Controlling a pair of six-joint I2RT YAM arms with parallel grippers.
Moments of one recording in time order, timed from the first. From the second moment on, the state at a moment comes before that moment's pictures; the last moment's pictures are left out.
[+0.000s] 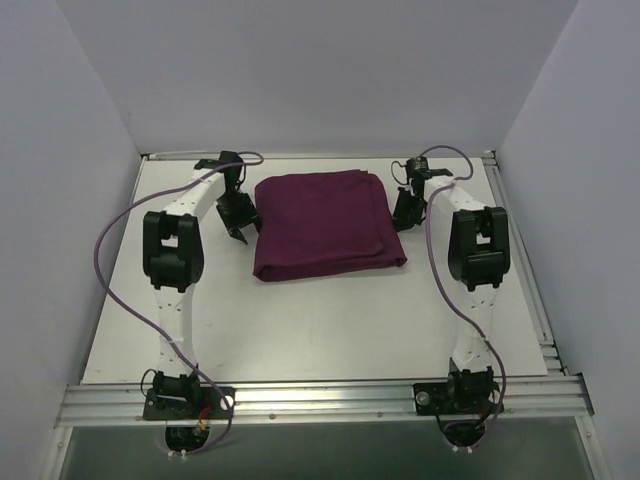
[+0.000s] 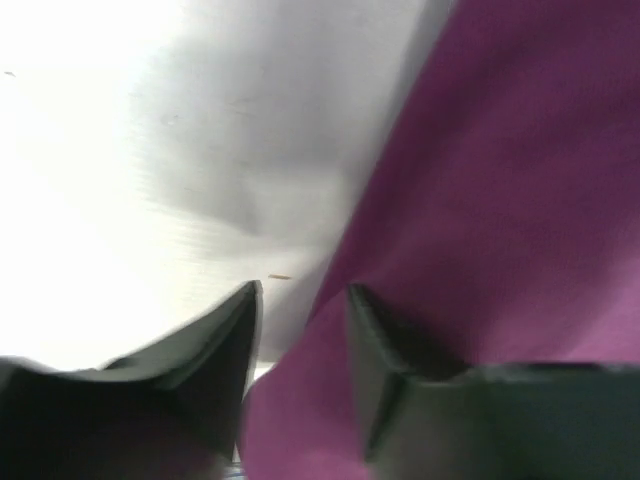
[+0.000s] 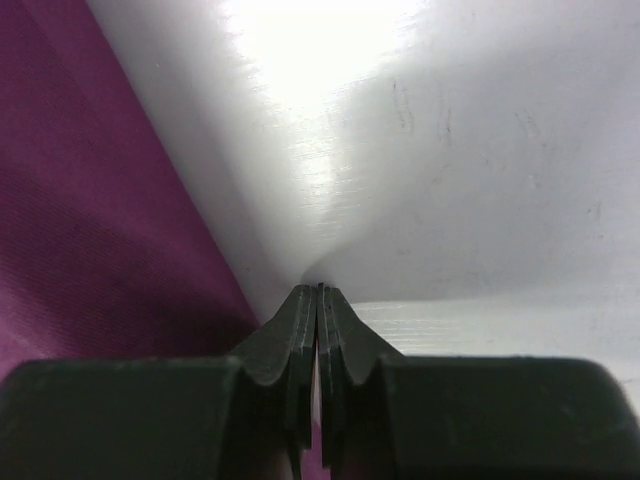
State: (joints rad) left arm -0.20 2.27 1.94 -1.08 0.14 -0.66; right arm 0.13 2.20 1.69 -0.71 -0.09 0.45
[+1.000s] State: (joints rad) left arm -0.67 2.04 2.07 -1.00 -0.05 -0.48; right arm -0.04 1.73 1.36 -0.75 -0.27 0.47
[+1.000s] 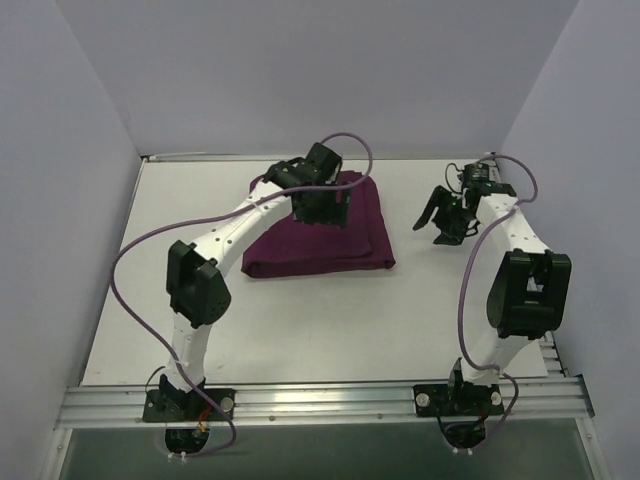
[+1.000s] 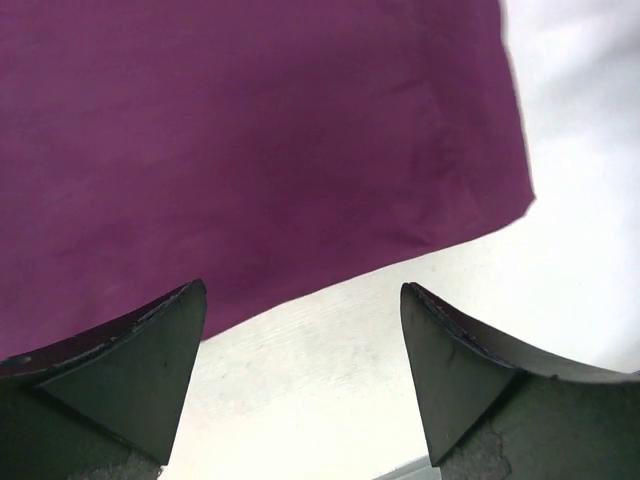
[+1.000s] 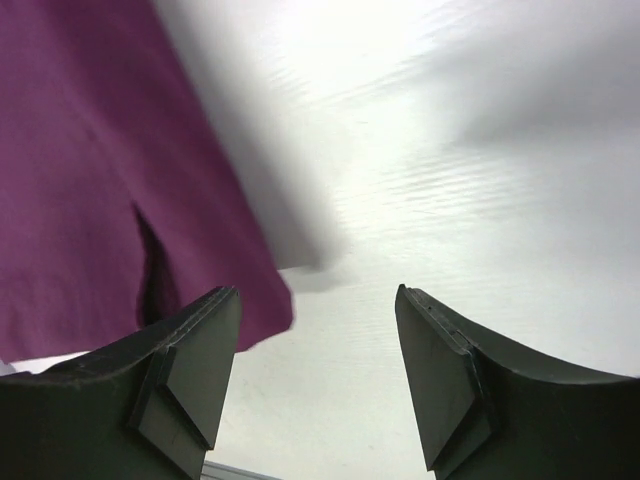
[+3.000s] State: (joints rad) left arm -0.73 2.31 2.35 -1.06 -0.15 -0.38; right arm -0.07 1.57 1.21 -0.73 -0.31 0.50
